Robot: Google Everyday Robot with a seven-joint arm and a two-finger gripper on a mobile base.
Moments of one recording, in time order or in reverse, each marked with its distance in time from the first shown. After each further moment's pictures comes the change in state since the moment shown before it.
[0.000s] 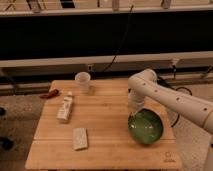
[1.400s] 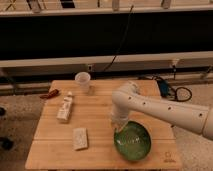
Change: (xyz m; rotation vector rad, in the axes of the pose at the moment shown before) arm -0.112 0.032 0.005 -0.019 -0.112 -0.212
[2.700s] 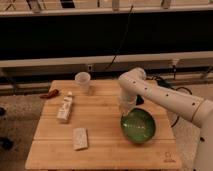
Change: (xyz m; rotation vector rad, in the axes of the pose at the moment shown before) arm 0.088 -0.042 -0.013 -0.001 0.060 0.092
